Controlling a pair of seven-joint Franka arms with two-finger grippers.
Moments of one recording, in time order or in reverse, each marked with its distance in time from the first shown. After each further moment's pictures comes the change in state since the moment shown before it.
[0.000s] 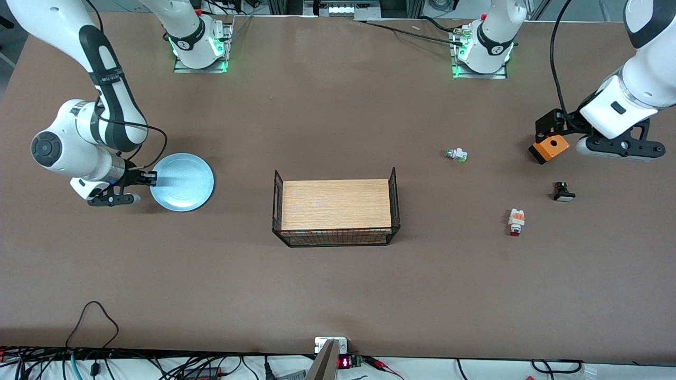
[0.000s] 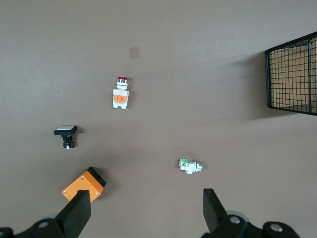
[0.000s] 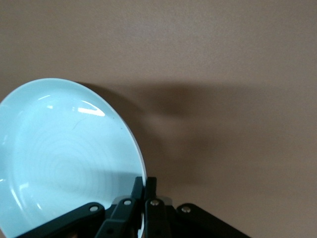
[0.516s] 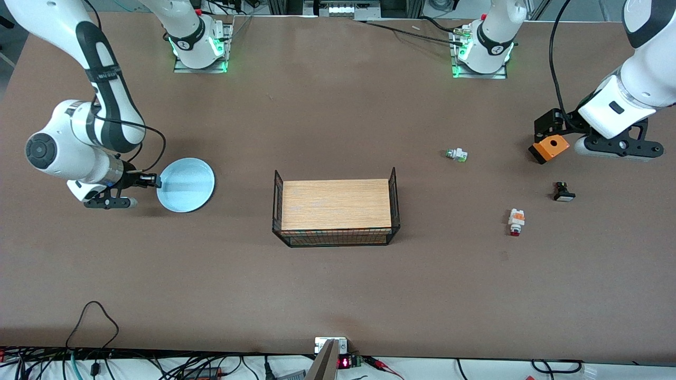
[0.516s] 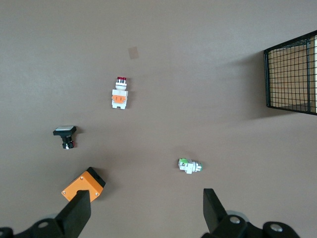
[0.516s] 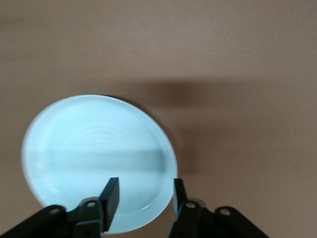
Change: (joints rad) left arm 0.000 0.000 -0.005 0.000 0.000 0.000 0.000; right arm 0.020 -0.055 0.026 0.101 0.003 -0.174 0.160
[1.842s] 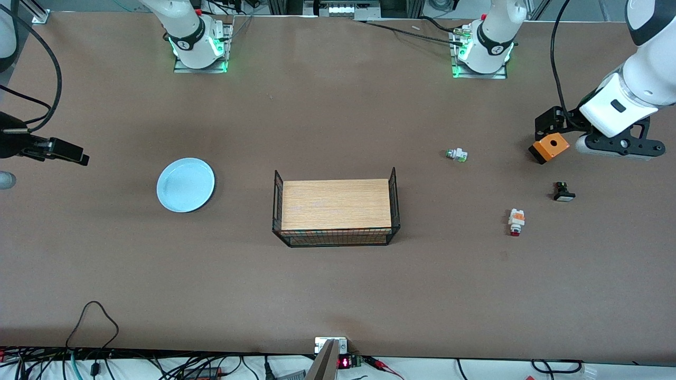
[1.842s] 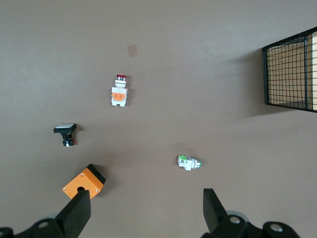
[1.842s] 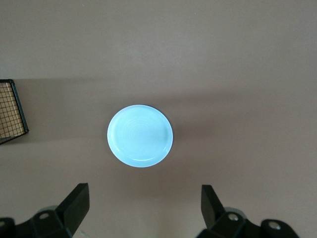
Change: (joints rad) left arm 0.000 0.008 -0.002 0.027 0.000 -0.032 0.000; right arm -0.022 -0.104 0.011 0.621 -0.075 -0.673 0.140
